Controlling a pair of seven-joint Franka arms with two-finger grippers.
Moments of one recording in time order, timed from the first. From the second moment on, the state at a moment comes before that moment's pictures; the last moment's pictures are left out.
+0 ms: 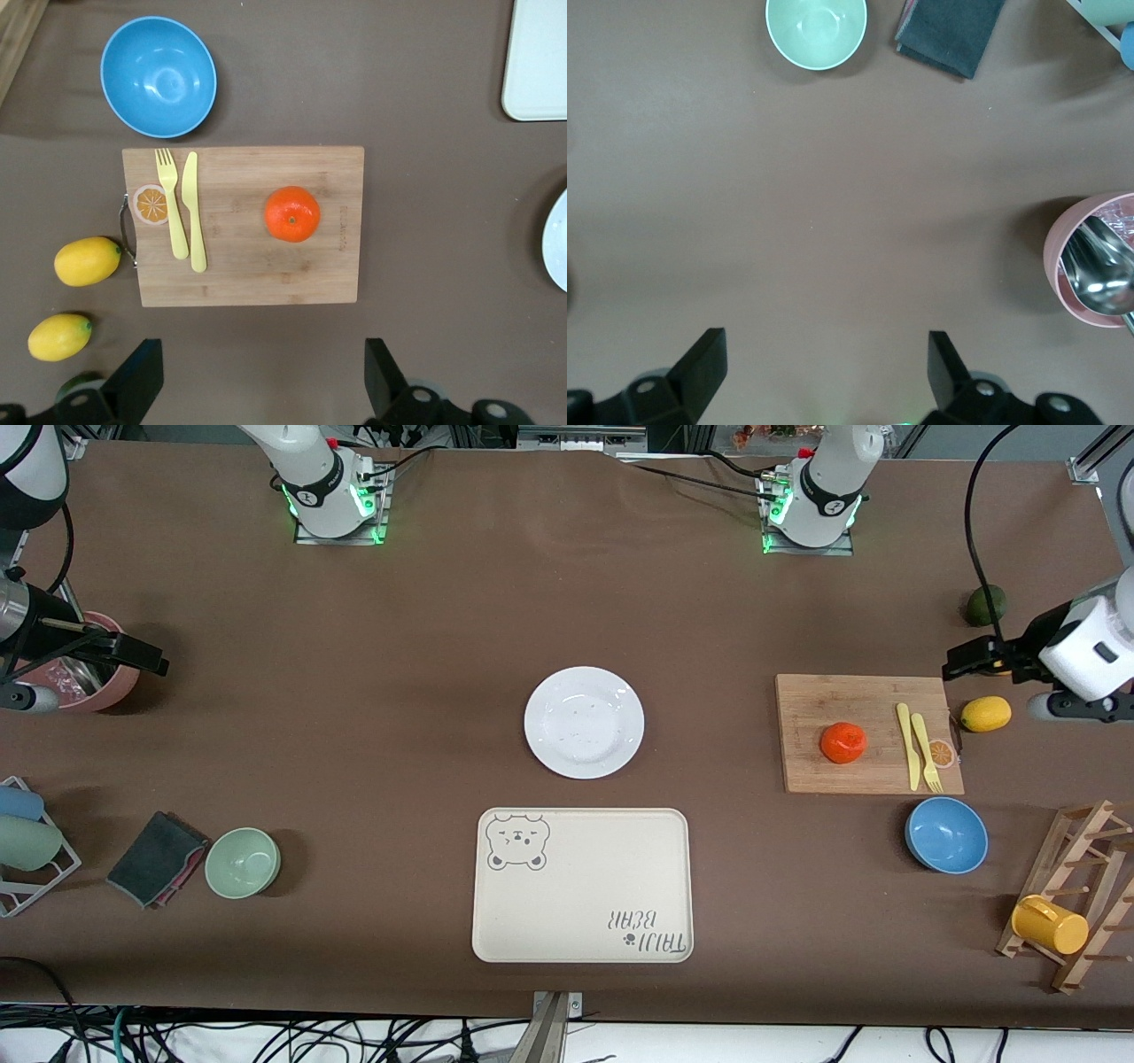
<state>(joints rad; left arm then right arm) 0.02 0.10 0.04 -1.69 -0.04 1.64 0.06 0.03 0.11 -0.08 -1.60 0.00 1.57 0.11</state>
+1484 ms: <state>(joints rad) -0.01 0.28 0.02 -2.20 -0.09 2.44 0.05 0.03 0.11 -0.08 -1.60 0.00 1.57 0.11</state>
